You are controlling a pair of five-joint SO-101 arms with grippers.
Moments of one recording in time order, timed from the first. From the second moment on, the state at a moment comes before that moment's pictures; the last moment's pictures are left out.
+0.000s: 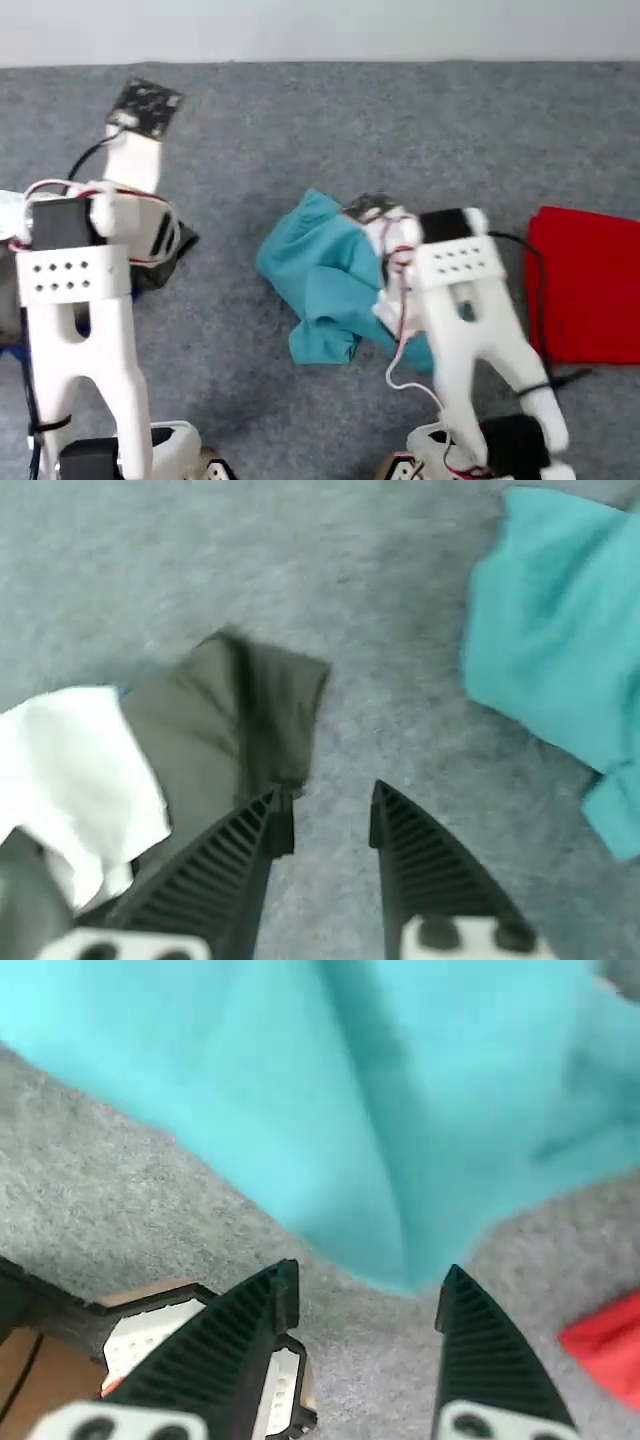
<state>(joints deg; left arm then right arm) -10.8 -21.1 5.5 92.3 -14.6 -16.9 -14.9 25.7 95.4 24.4</state>
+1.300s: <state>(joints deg) -34.0 -20.9 11.6 87.8 -14.6 -26.6 6.9 -42.1 100.6 27.1</state>
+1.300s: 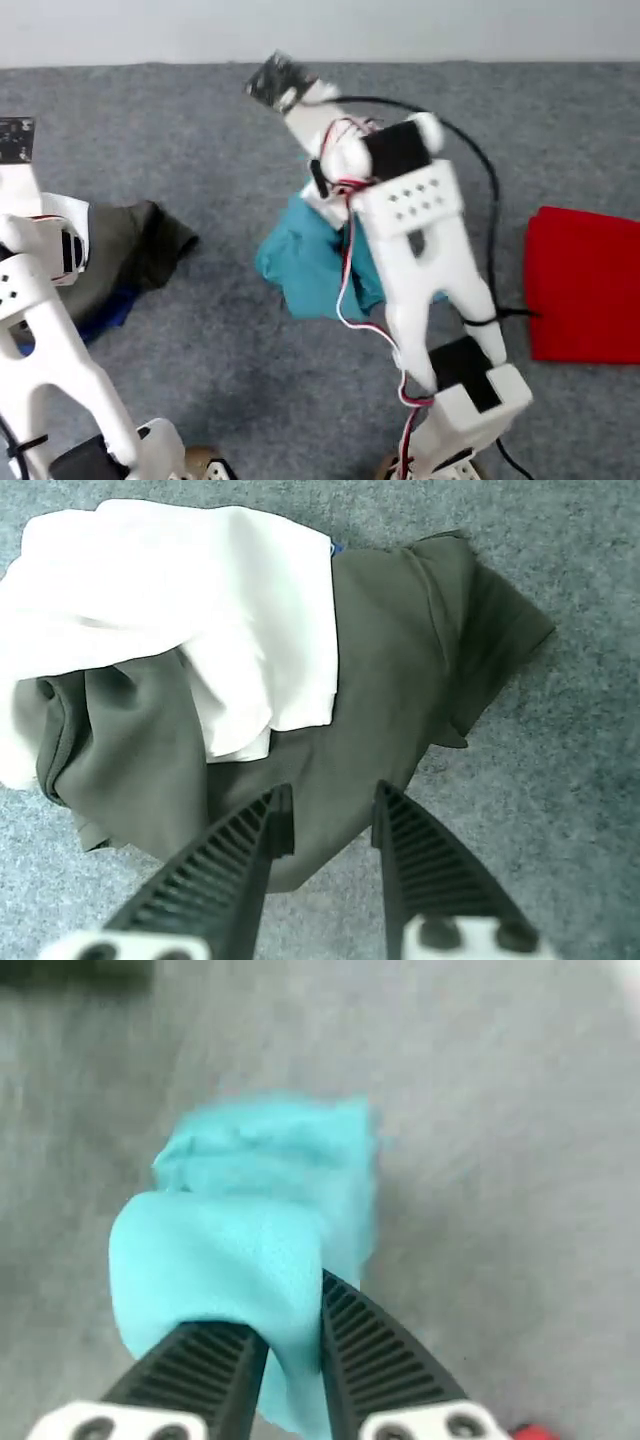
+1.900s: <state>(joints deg) -34.0 -20.9 14.7 89.0 -14.6 -24.8 4.6 -66.0 99.3 34.8</state>
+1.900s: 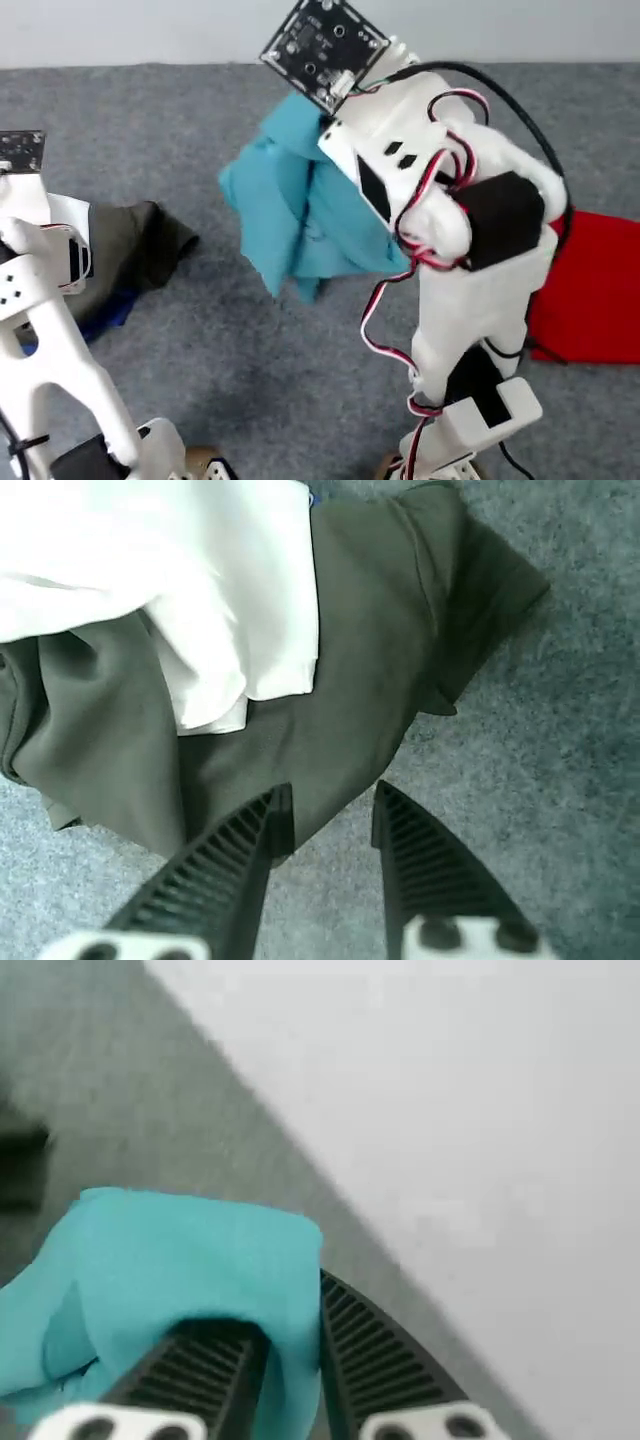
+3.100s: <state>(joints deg) 5.5 -20.7 17.4 78.9 -12.8 -8.2 -4.7 -10.4 100.7 39.1</state>
